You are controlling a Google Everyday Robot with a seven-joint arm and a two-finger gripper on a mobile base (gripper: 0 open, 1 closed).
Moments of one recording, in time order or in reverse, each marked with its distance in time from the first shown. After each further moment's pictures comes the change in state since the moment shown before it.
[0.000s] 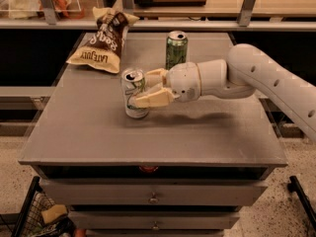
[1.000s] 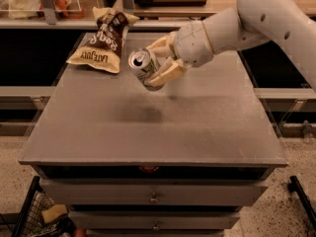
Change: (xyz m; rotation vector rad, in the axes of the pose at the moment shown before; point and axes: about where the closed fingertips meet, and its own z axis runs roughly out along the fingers) arm -0.042 -0.029 -0.040 -0.022 0.316 -0.408
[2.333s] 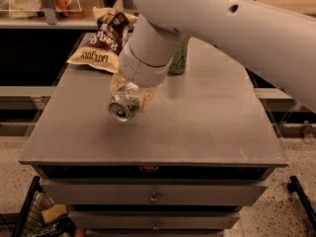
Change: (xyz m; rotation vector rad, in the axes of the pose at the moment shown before) arm -0.022 0.063 0.064 -0.382 0.625 -0.804
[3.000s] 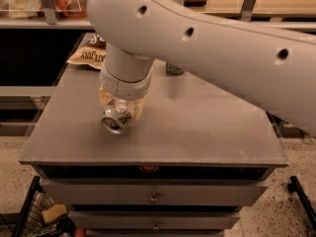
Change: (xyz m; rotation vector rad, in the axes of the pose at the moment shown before) arm -0.020 0.001 0.022 -0.111 0.086 -0.104
